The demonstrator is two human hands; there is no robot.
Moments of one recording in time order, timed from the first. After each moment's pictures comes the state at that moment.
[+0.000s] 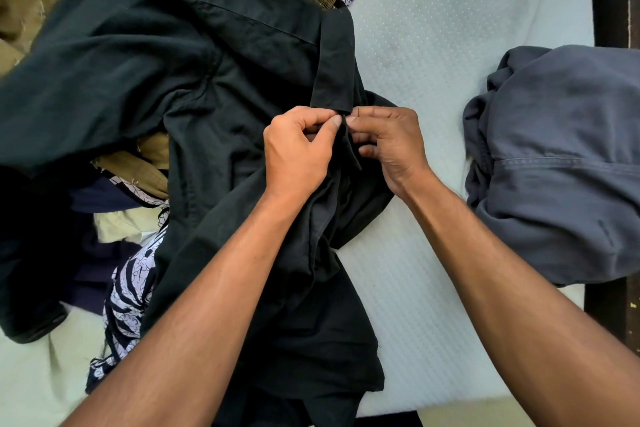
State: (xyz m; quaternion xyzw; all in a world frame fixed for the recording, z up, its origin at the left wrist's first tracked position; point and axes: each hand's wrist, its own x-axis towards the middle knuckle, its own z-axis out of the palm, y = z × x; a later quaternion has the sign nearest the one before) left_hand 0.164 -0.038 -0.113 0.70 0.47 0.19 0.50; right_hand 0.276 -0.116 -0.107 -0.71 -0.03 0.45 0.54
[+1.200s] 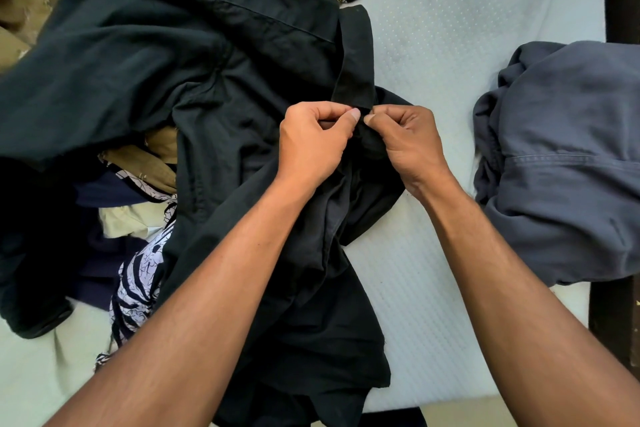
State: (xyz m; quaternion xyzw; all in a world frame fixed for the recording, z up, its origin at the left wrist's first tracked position) left_hand 0.170 -0.034 -0.107 0.62 0.50 0.11 0.60; right_hand 0.279 -0.128 -0.121 -0.76 -0.16 0.39 0.49
